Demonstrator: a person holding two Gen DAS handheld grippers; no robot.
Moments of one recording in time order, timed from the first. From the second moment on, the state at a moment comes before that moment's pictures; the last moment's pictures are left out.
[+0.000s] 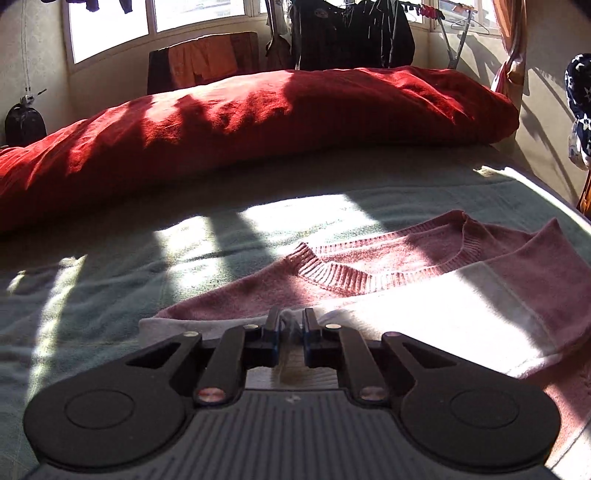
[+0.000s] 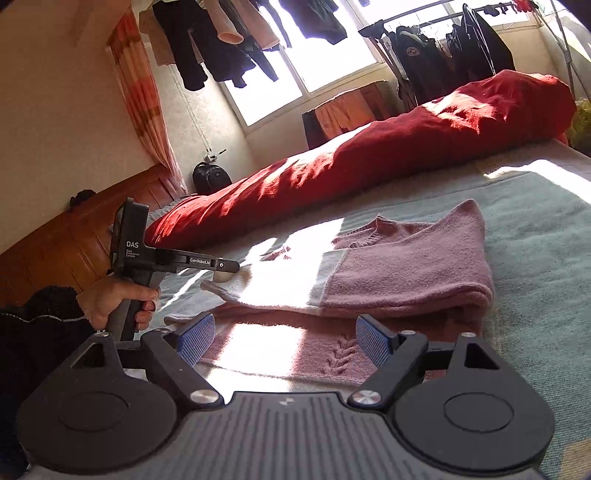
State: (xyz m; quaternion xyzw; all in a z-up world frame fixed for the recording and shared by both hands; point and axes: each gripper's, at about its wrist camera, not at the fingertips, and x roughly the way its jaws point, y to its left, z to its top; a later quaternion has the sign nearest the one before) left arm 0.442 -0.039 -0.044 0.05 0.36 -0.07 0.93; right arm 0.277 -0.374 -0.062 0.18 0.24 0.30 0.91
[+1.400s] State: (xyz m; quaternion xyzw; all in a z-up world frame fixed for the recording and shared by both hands) left arm 0.519 -0.337 -0.050 -0.04 0.47 -0.37 0.80; right arm 0.280 -0.340 -0.090 0.04 0.36 0.26 0.89
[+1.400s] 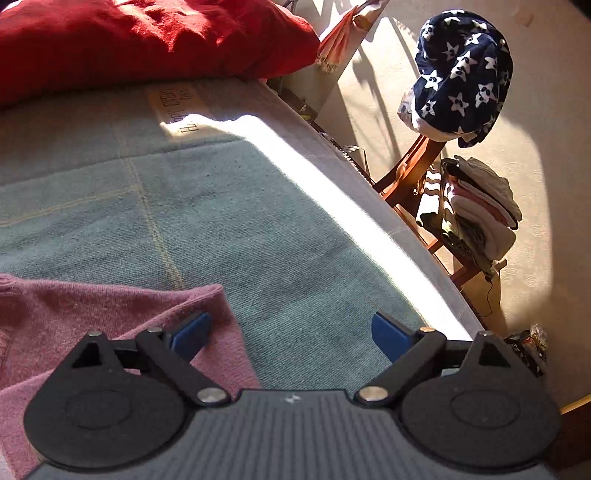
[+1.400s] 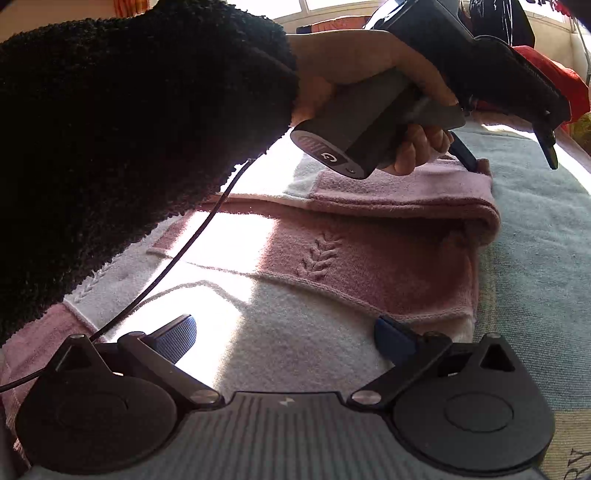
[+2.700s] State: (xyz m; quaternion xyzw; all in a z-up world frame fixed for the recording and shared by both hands) left arm 0.437 -0.307 -0.069 -0.09 0.50 -0.43 0.75; right arm 0.253 -0.333 -0.082 0.04 0.38 0.30 0.88
